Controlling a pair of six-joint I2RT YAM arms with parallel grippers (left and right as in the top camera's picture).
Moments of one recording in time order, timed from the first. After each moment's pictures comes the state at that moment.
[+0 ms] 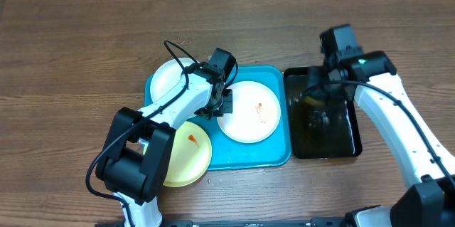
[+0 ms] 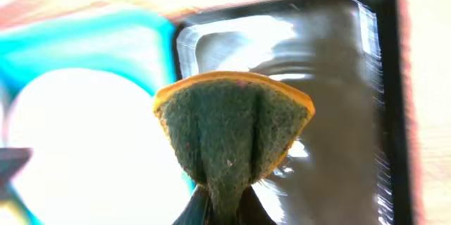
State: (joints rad) left arm -0.46 1.93 1.26 -0.78 0.01 -0.47; right arm 0.26 1.58 1.33 -0.97 -0.03 0.38
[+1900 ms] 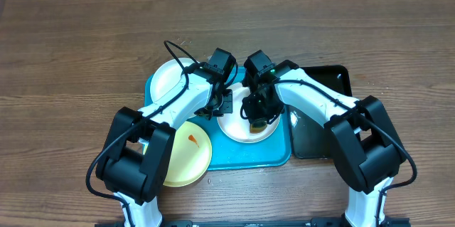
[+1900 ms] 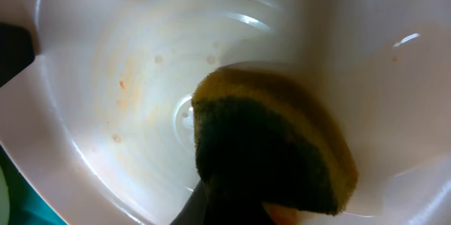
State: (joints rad) left arm -0.46 1.93 1.26 -0.78 0.01 -0.47; right arm 0.55 2.02 1.36 -0.85 -0.27 0.23
